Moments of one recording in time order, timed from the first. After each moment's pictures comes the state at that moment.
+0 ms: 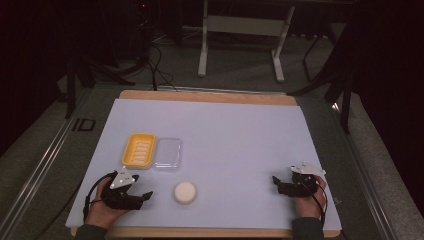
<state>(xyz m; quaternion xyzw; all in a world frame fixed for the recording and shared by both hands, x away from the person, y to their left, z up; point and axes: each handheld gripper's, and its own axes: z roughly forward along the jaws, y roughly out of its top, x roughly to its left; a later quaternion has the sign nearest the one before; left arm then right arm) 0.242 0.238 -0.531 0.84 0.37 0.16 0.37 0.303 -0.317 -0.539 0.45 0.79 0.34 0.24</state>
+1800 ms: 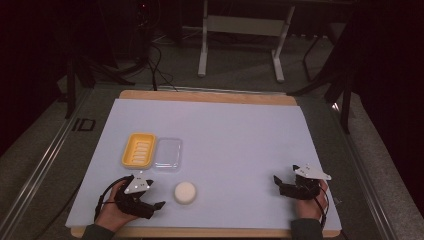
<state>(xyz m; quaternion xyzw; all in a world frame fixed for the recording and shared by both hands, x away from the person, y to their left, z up) 0.238 0.202 -0.532 0.87 0.30 0.12 0.37 0.293 -0.321 -0.537 0.43 0.77 0.38 0.26</state>
